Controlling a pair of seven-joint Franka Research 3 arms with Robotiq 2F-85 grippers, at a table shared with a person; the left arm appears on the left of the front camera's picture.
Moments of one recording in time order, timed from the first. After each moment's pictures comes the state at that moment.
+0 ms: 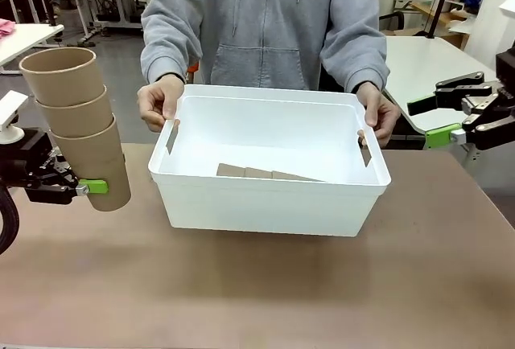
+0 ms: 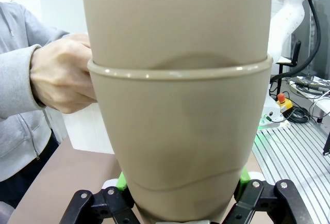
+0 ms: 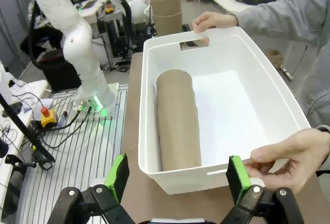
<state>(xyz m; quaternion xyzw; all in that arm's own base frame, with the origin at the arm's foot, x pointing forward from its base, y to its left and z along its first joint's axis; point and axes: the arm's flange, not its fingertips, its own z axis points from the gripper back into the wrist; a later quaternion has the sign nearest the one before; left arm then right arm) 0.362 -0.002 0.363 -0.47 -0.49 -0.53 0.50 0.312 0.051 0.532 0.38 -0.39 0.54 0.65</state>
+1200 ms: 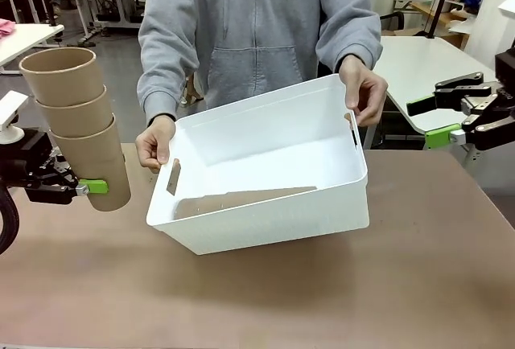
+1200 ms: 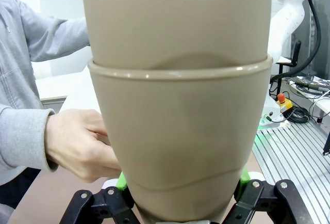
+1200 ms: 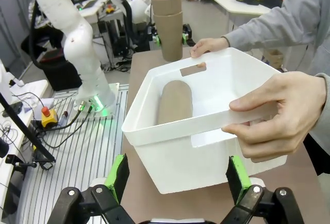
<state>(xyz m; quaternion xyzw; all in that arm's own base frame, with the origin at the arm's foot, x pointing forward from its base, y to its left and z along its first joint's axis) 0.362 -0.002 0.363 -0.47 -0.49 -0.53 0.50 0.312 0.051 0.532 0.38 -0.39 0.54 0.65</state>
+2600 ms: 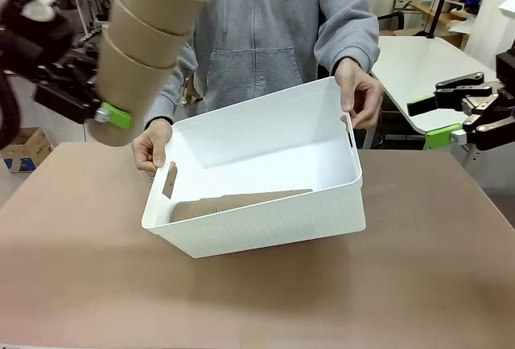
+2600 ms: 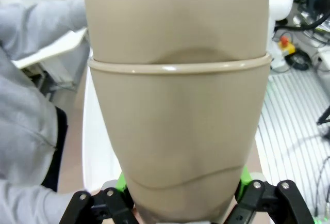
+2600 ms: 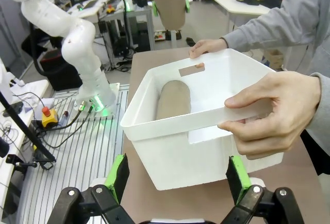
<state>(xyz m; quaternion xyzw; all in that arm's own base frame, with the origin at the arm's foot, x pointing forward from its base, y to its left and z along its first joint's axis) 0.364 -0.106 0.559 -0.30 -0.35 -0.66 0.59 0.311 0.051 0.532 0.38 -0.39 0.54 0.65</state>
